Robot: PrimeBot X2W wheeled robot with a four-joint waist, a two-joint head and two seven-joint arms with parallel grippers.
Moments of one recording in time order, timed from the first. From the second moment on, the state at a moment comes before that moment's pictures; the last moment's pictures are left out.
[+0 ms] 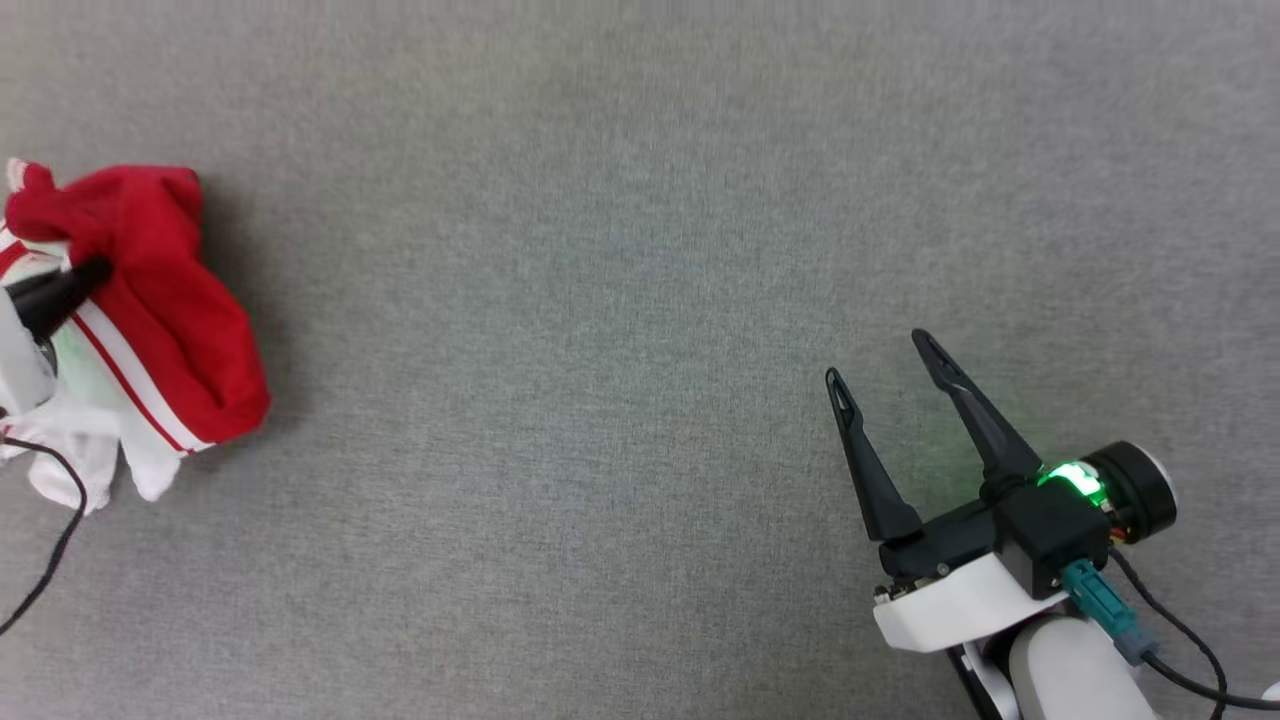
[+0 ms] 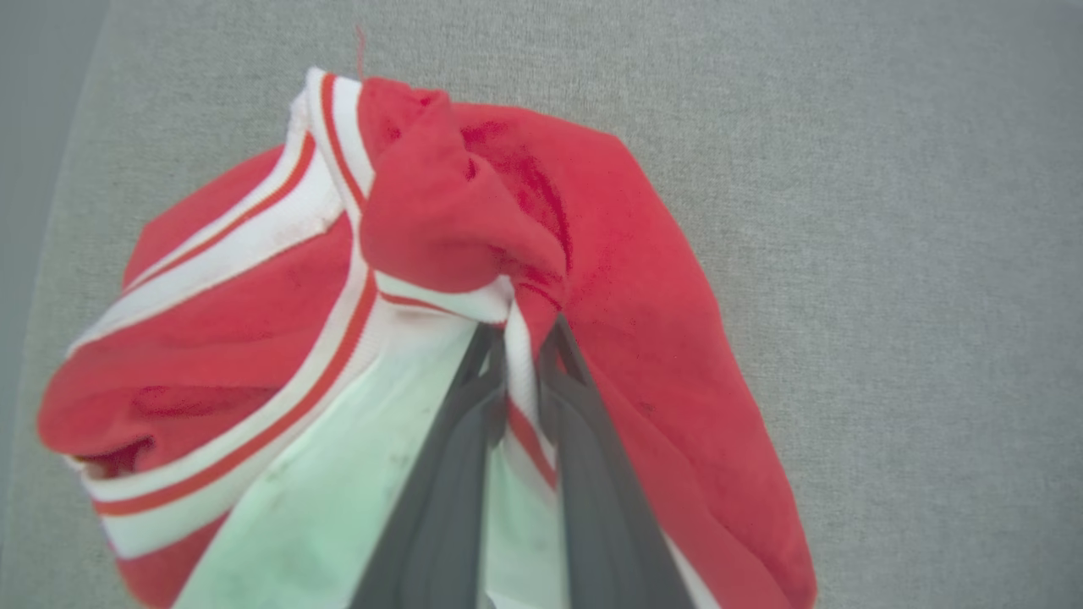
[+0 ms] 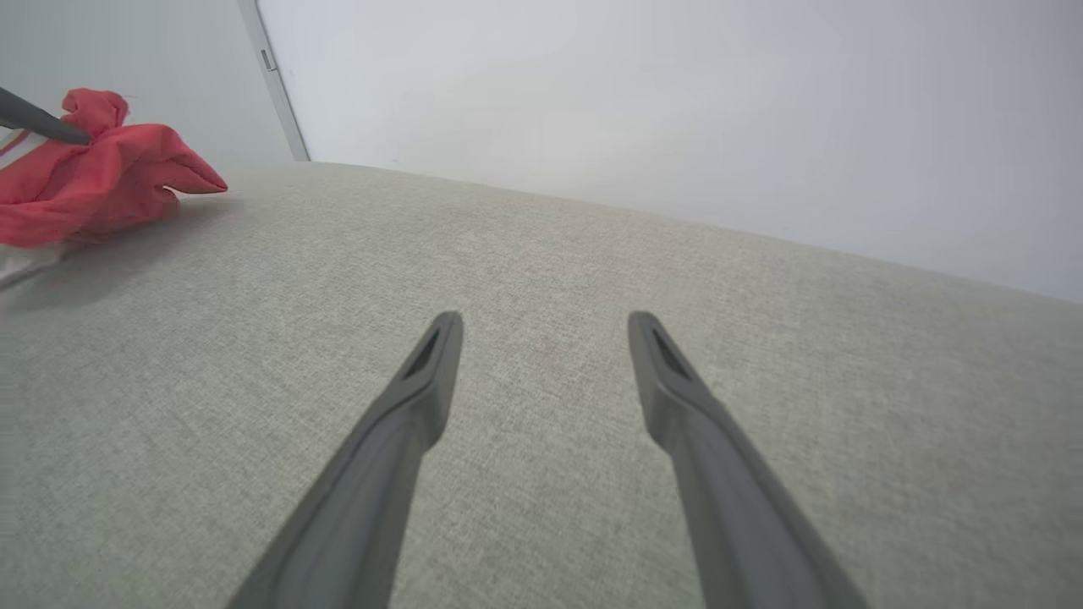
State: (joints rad) left arm -0.72 0.93 -0.52 0.41 -1.22 -0.13 0.46; right arm -0.18 -0.05 0.23 0.02 -0.08 0.13 -0.26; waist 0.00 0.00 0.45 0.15
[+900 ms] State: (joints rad) left arm -0.76 0.90 -0.55 -0.09 -1.06 0.02 0.20; right arm -0.07 -0.05 0.15 0.03 0.02 0.13 -0.26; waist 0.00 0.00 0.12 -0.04
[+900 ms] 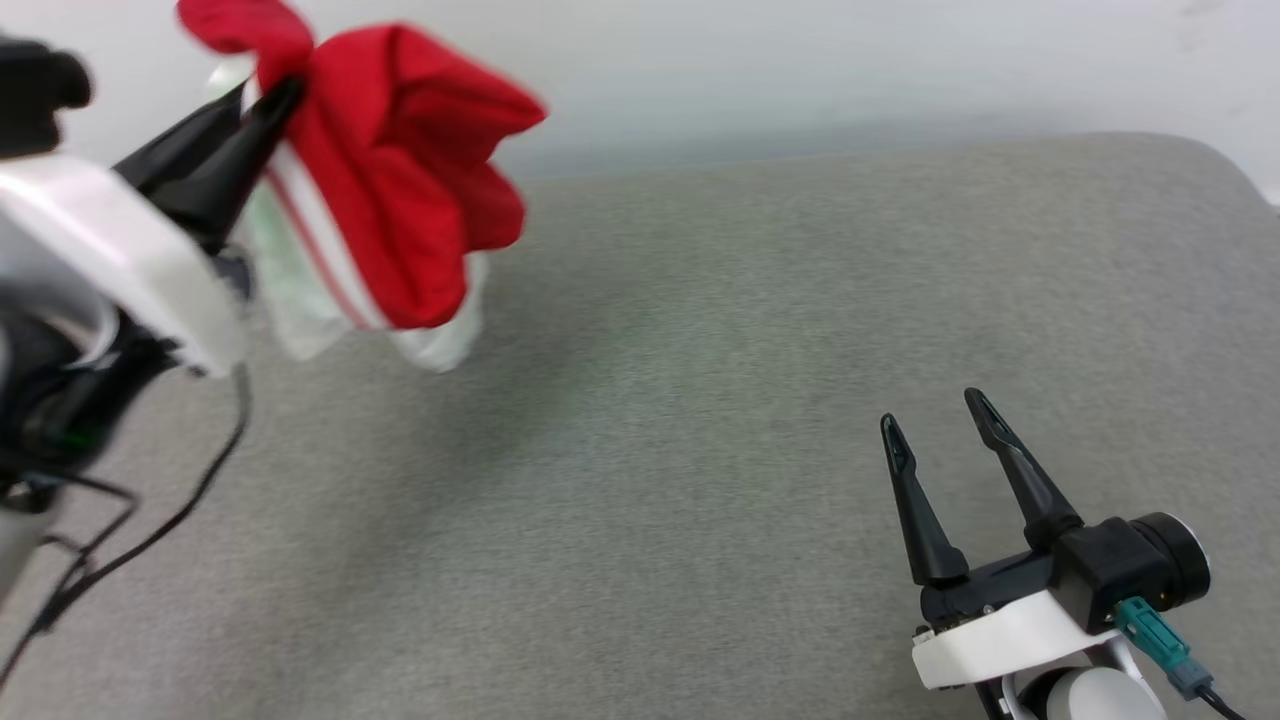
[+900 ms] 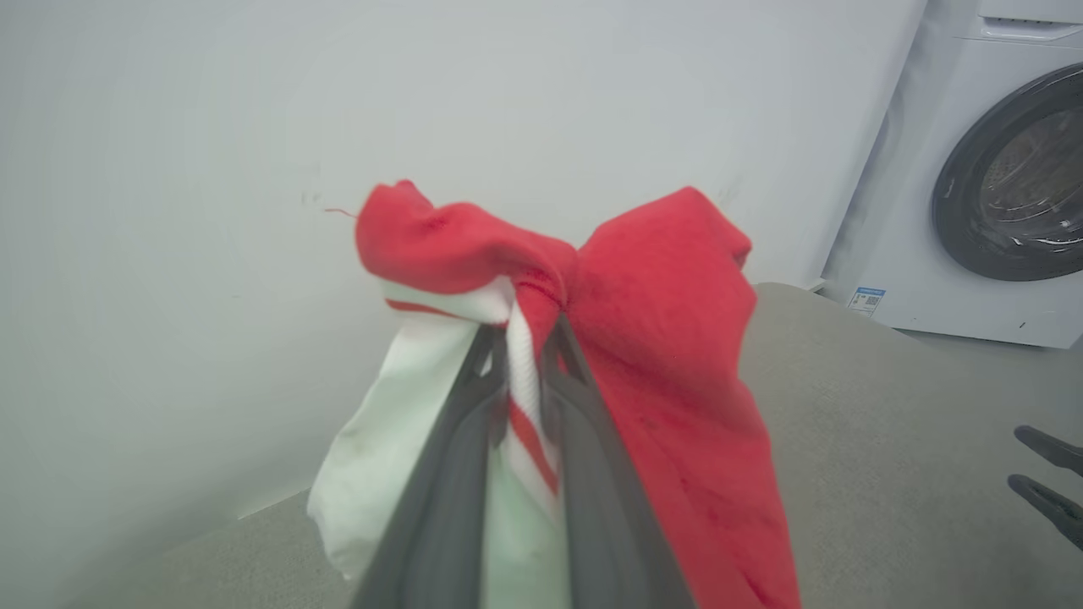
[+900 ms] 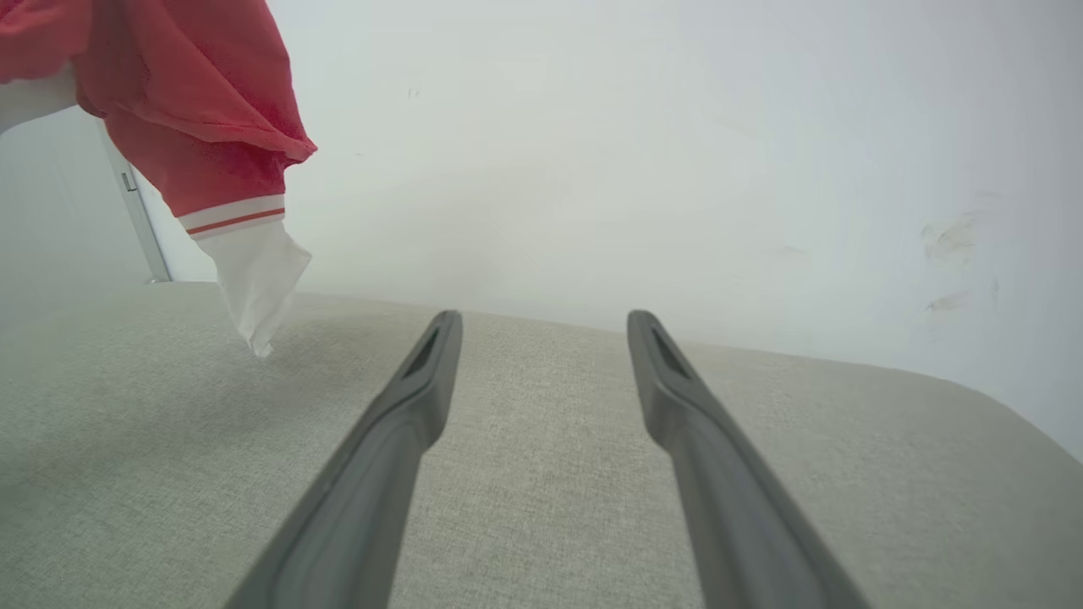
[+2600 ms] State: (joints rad) left arm -0.67 0.52 -0.62 0.24 -0.56 0.16 -0.26; right arm -0.06 -0.05 0.00 0.01 0.04 0.13 -0.26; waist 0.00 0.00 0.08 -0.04
